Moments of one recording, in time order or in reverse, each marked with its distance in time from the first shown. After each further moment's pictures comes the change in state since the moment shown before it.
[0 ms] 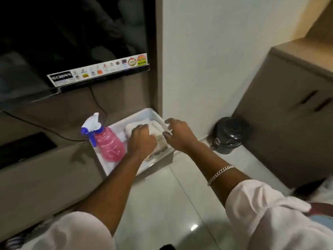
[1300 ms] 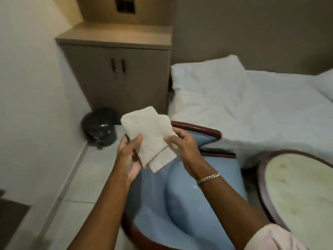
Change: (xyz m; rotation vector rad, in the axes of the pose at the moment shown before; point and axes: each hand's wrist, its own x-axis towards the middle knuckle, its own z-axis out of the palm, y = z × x) left_hand -0.318 0.320 0.177 -1.406 -1.201 0.012; right_hand -0.490 0.200 -0.187 1.175 0.988 0.666
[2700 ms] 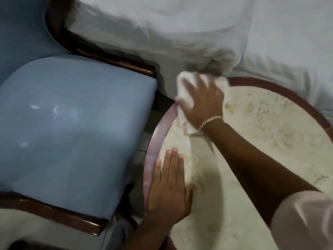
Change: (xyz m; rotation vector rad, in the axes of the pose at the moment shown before) left_hand -0.036 -0.757 0.256 1.919 -0.128 0.119; right_hand 0.166 0.229 -0.665 -1.648 -0.057 -0.302
